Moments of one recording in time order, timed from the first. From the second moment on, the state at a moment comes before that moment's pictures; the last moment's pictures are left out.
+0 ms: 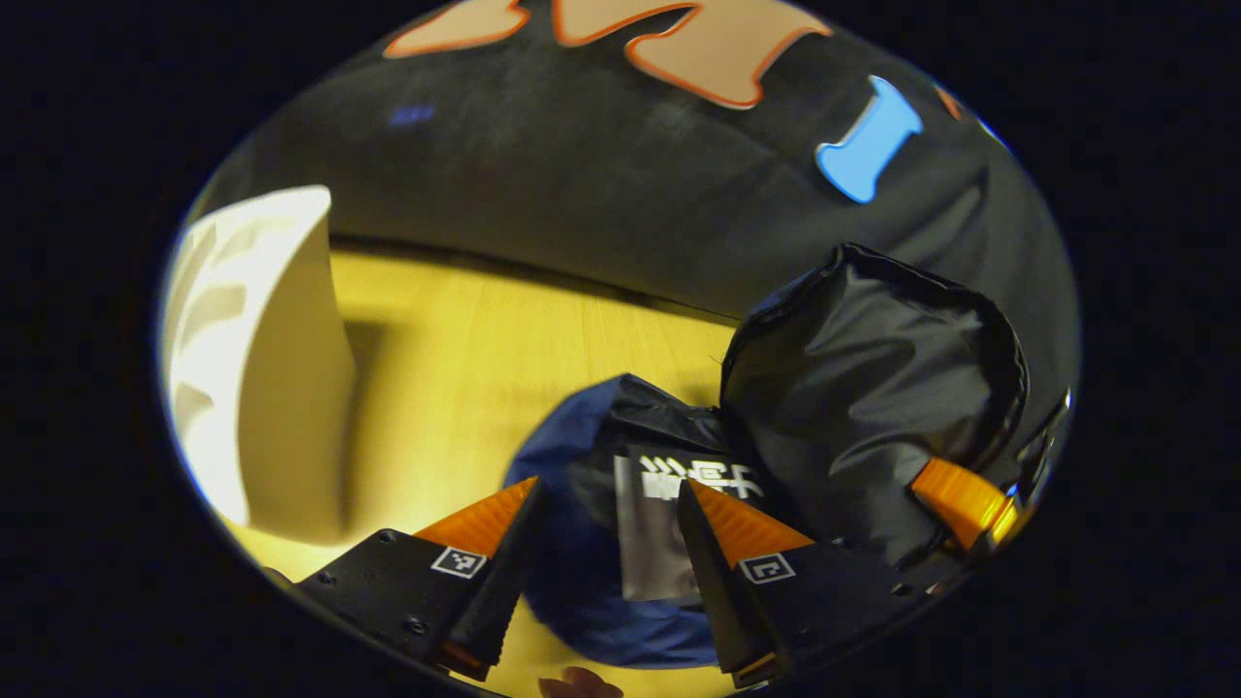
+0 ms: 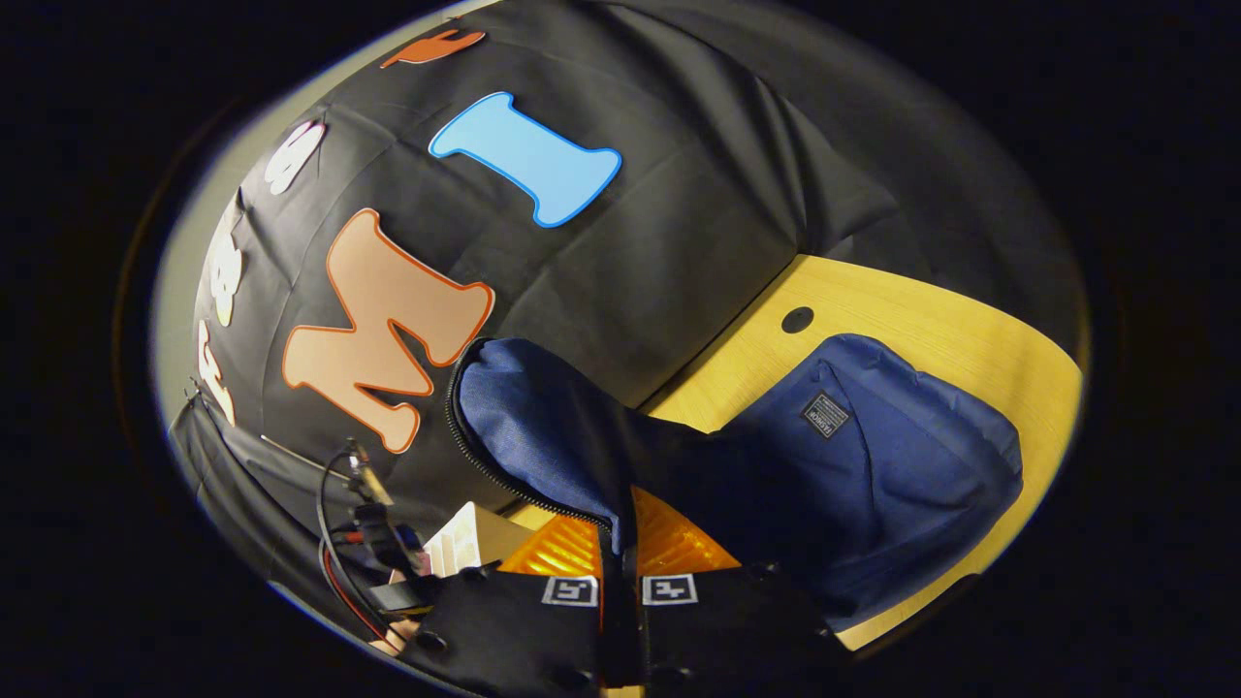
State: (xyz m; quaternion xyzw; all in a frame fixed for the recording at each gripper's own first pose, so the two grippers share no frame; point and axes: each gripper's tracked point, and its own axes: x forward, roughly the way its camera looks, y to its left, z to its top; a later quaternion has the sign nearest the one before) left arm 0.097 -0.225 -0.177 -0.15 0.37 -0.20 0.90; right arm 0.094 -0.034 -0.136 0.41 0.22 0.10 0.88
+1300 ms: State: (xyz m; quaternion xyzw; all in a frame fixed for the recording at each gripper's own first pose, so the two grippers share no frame) left arm 0.134 0.226 -0.120 0.00 0.37 0.06 0.93; right arm 0.094 -0.038 -0.138 0.39 0.22 0.10 0.89
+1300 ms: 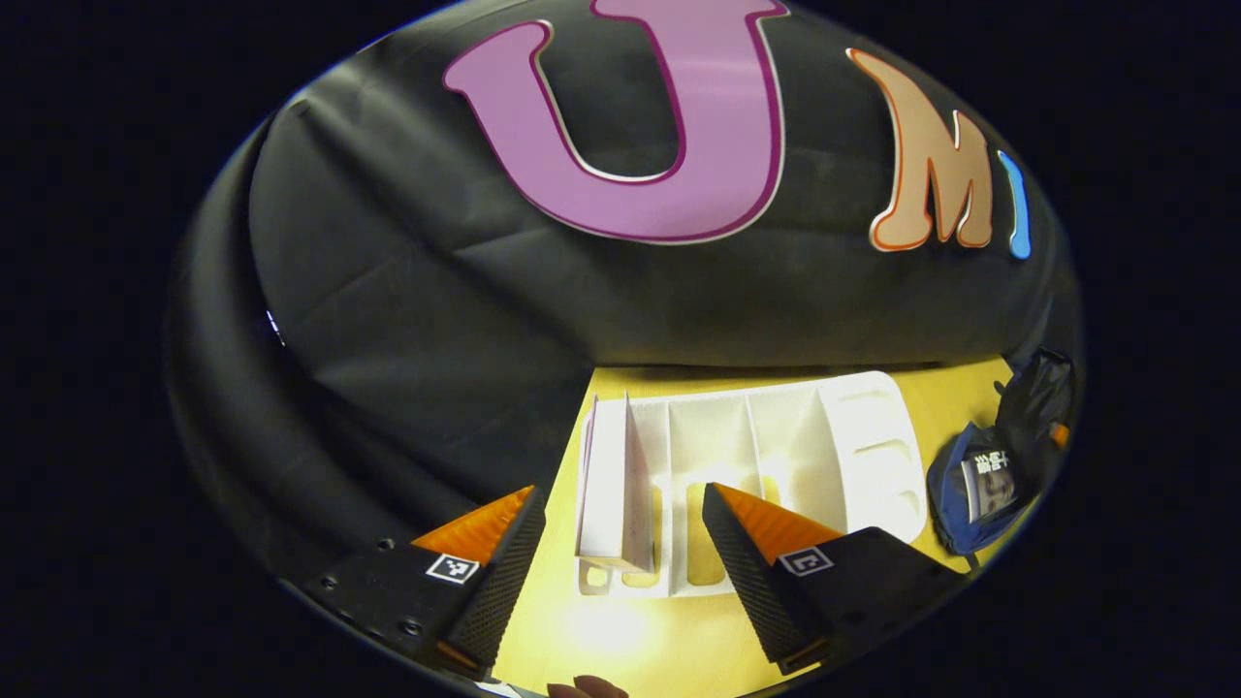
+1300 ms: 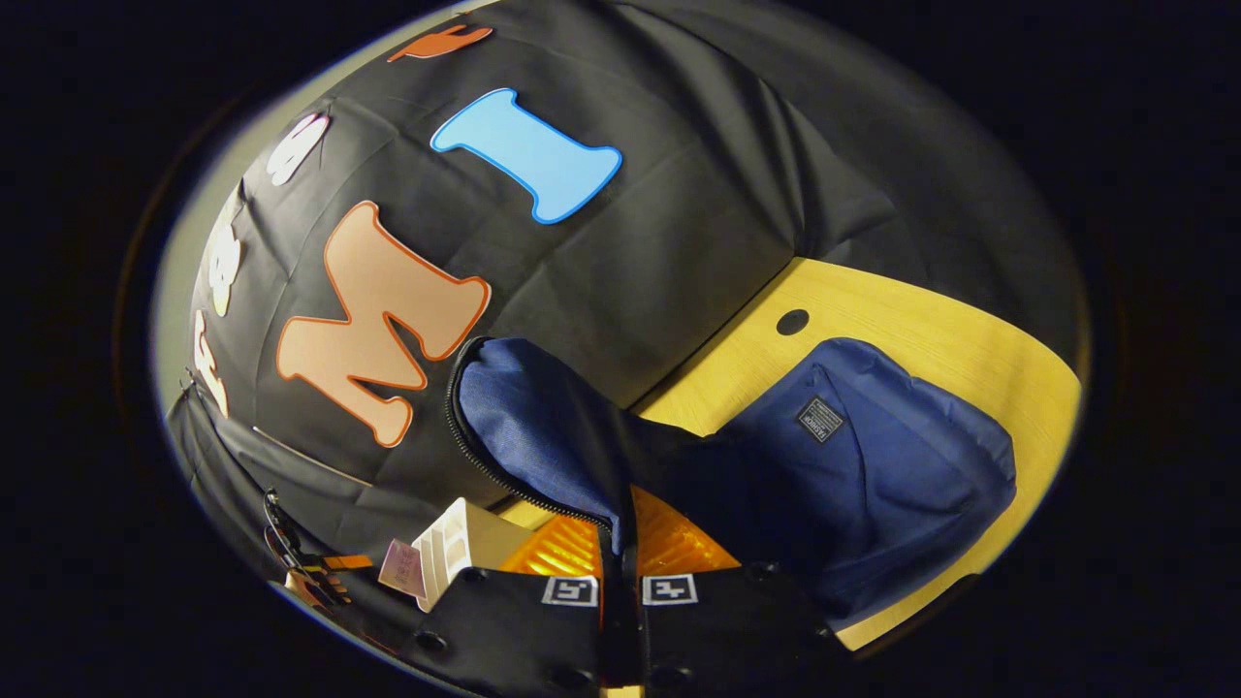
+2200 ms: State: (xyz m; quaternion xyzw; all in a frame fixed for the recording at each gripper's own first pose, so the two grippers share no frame) left arm 0.164 0.263 -0.187 -0.04 0.50 0.05 0.86; right arm 0.086 -0.047 -0.136 0.39 0.22 0.07 0.89
